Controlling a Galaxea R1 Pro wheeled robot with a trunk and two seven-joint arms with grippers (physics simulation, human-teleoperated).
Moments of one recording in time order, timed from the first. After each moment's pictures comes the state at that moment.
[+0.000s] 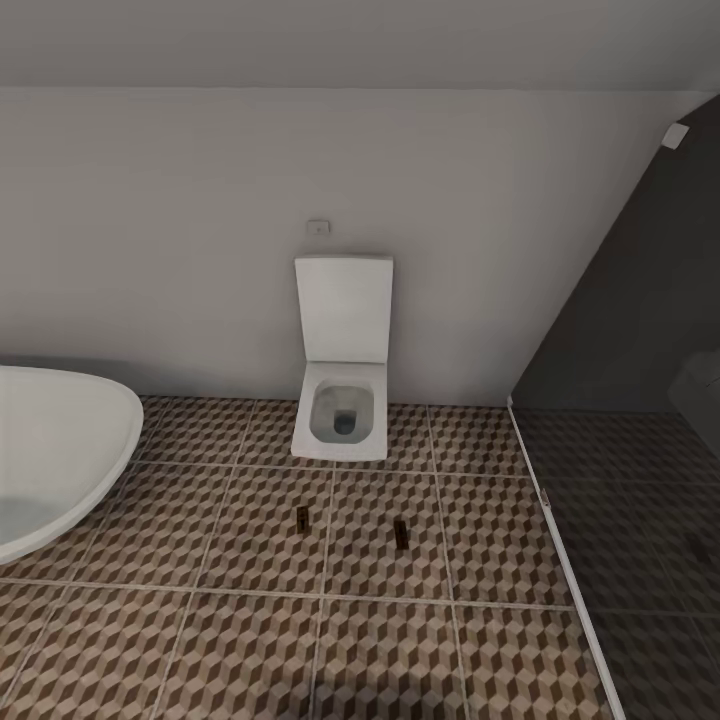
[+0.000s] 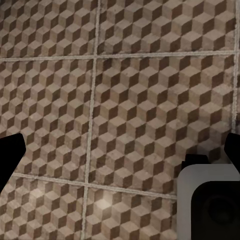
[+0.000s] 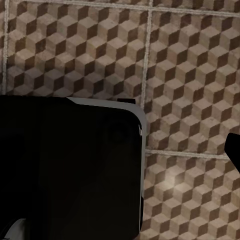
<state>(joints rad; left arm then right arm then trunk) -0.31 0.11 -0.39 0.07 0.38 -0.72 0.14 -0.14 -0.05 0.04 -0.02 -0.03 -0.67 0.06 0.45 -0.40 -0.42</state>
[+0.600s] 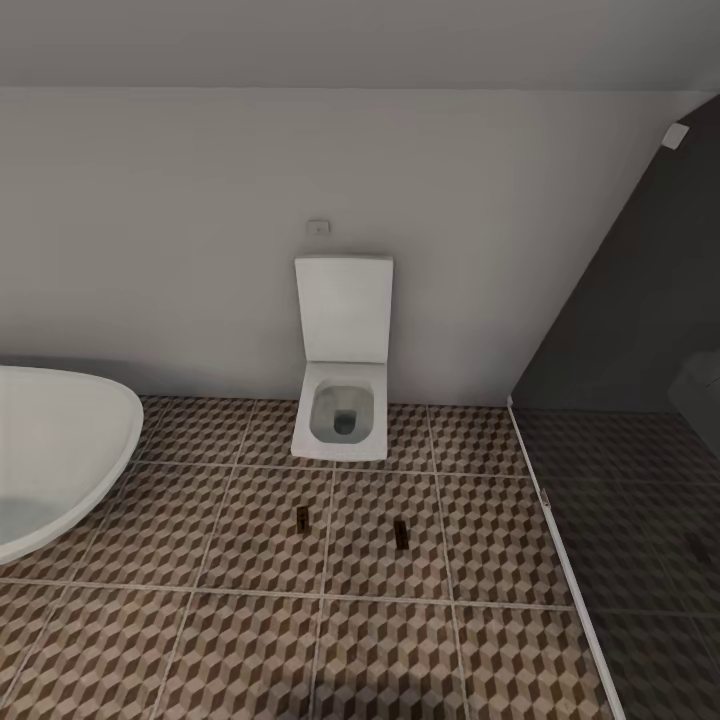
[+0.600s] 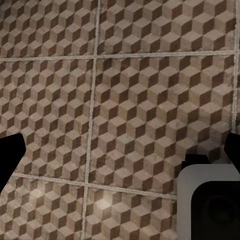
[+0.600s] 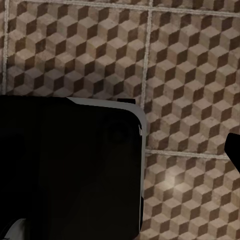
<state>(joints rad) -0.31 0.11 -0.39 0.07 0.38 -0.72 0.14 -0.14 -0.05 0.04 -0.02 -0.03 -0.67 0.06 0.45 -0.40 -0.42</state>
